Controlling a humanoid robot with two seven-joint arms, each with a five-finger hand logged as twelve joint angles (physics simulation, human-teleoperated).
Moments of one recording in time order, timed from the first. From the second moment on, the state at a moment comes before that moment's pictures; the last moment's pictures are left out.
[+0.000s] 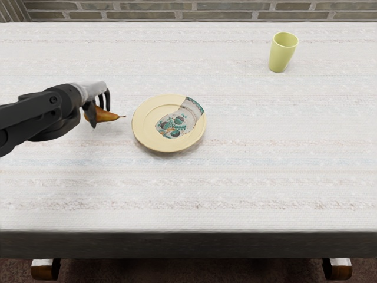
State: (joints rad) left arm -1.17 0.50 -0.16 -1.19 1.28 -0.14 0.61; right arm -0.07 0.00 0.06 0.19 -0.17 0.19 -0.23
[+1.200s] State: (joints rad) left arm -1.20 0.26 -0.23 -1.20 1.28 -0.12 0.61; right arm -0.08 0.00 0.06 0.19 -0.17 0.19 -0.23
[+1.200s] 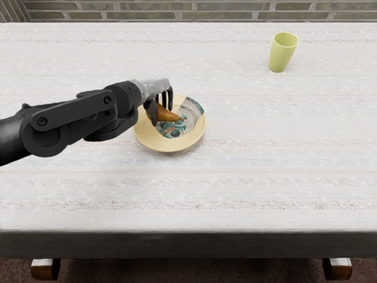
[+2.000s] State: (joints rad) left arm -1.19 0.42 -0.32 -1.20 0.98 -0.20 0.61; right arm -0.08 0.00 0.06 0.19 -0.17 0.19 -0.23
